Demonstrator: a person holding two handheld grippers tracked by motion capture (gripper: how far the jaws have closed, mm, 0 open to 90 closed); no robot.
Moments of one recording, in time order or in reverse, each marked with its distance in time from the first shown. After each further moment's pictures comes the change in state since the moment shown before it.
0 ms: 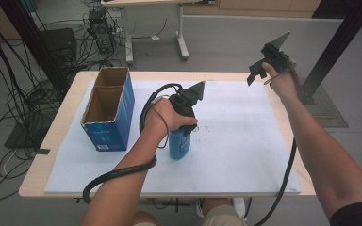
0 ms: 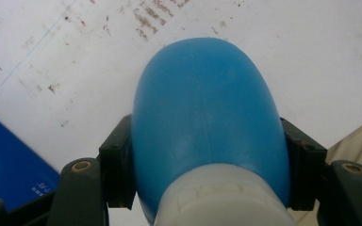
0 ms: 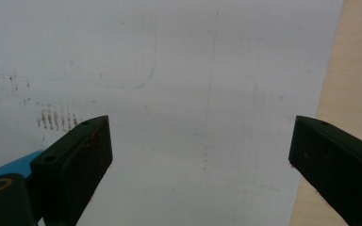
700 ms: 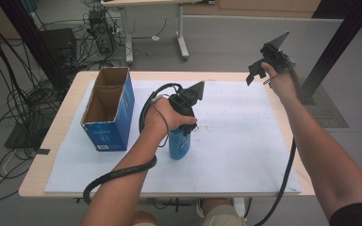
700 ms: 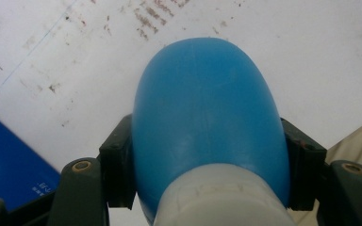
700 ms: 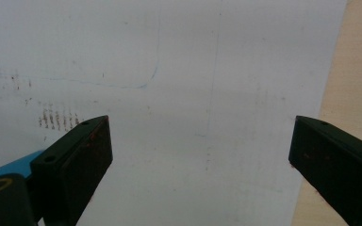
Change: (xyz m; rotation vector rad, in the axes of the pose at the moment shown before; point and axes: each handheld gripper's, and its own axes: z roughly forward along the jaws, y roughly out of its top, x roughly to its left) left arm -0.001 0.001 0.000 0.005 0.003 0.001; right arm 0.004 0.000 0.000 -0.001 0.000 -0.007
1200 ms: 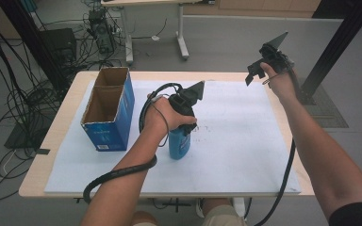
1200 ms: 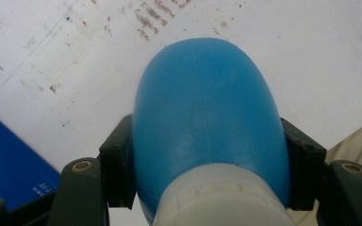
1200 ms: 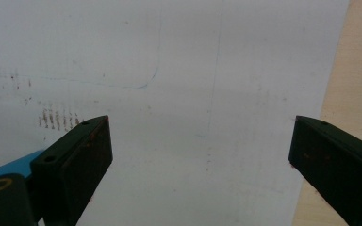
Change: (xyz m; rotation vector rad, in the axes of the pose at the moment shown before) left arm 0.000 0.000 0.000 -0.003 0.002 0.000; right arm 0.002 0.001 0.001 0.000 -0.004 -0.005
